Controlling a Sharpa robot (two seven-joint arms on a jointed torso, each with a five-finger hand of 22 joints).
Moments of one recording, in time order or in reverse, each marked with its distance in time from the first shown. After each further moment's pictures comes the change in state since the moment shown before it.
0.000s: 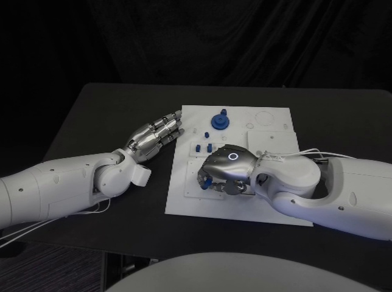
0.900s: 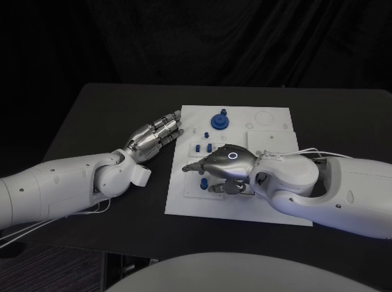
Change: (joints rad) left arm -0.003 0.004 0.000 -0.009 0.000 0.003 0.000; left_hand 0.000 0.000 0.006 -0.006 0.000 -0.012 -0.012 0.000 -0.001 -0.002 0.016 0.008 0.000 0.003 0.003 0.000 -0.001 0.000 -0.004 0.003 0.000 0.000; right arm -0.003 0.002 0.000 -0.016 0.023 -0.012 0.005; right_hand -0.032 -0.030 -0.130 0.089 -0.074 -0.550 -0.096 -0.180 -0.244 -0.332 0.062 -0.067 0.015 -0.071 0.036 -0.066 -0.072 0.016 -0.079 0.028 -0.173 0.001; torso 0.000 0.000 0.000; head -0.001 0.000
